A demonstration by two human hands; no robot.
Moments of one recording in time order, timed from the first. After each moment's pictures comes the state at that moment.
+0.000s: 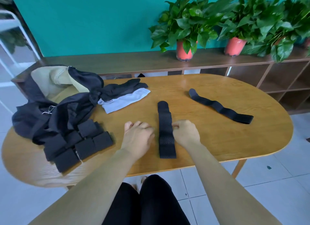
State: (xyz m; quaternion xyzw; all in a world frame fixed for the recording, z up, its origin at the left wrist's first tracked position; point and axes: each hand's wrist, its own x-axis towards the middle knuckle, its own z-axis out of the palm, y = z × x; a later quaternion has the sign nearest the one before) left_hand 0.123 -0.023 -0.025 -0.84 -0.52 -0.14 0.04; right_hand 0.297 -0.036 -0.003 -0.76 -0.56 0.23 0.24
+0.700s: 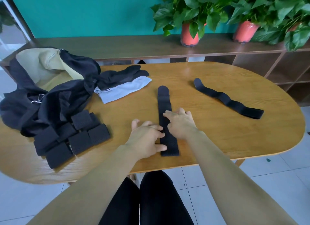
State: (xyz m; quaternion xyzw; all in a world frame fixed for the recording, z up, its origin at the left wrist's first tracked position) left_hand 0.136 -0.016 -0.037 -0.87 -0.48 -0.01 -0.09; right_hand 0.295 0.011 -0.028 -0.66 -0.75 0.08 -0.02
